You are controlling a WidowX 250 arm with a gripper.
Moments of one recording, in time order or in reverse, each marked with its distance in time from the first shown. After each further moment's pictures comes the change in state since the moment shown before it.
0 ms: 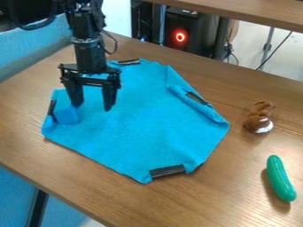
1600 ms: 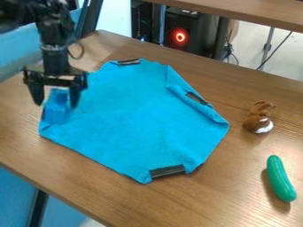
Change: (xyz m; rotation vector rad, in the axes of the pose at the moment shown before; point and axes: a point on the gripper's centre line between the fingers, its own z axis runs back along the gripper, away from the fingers) arm 0.006 0.064 -0.009 0.180 -0.152 0.271
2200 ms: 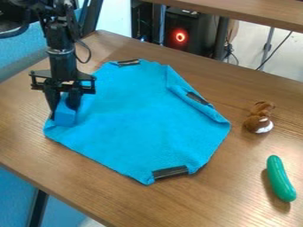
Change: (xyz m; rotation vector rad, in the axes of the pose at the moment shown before) arm -0.010 -0.014 0.001 -0.062 0.062 -0.047
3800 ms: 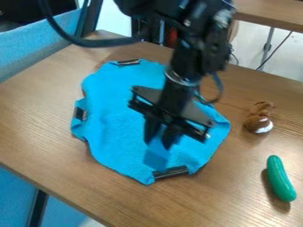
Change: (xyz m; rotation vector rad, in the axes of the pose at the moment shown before) arm -0.137 -0.167 0.061 0.089 -0.108 -0.443
